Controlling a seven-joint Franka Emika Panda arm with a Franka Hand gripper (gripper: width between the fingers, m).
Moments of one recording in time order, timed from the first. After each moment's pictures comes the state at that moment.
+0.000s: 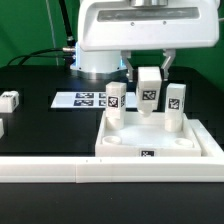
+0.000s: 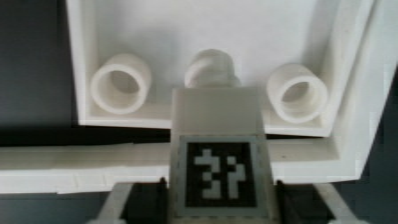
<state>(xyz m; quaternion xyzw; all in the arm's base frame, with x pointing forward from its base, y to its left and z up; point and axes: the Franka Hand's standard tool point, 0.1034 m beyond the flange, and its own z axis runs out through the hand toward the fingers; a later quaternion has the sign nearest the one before) 0.588 0.054 0.125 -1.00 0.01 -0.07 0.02</state>
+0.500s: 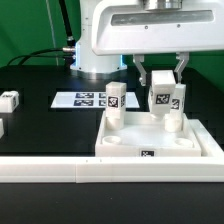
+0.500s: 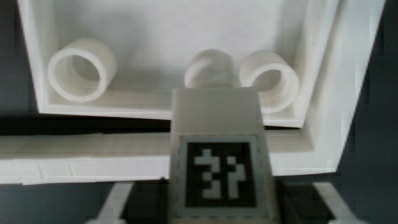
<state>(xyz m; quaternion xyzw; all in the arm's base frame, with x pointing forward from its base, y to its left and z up) 0.604 0.068 0.126 -0.99 0.01 -0.13 0.02</state>
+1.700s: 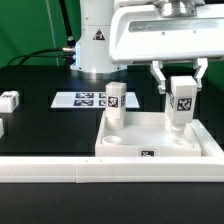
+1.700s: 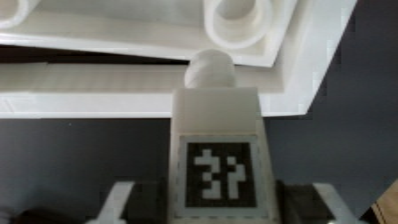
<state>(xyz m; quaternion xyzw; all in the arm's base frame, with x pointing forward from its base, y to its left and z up) 0.612 0.101 0.116 -0.97 -0.01 -0.23 0.02</state>
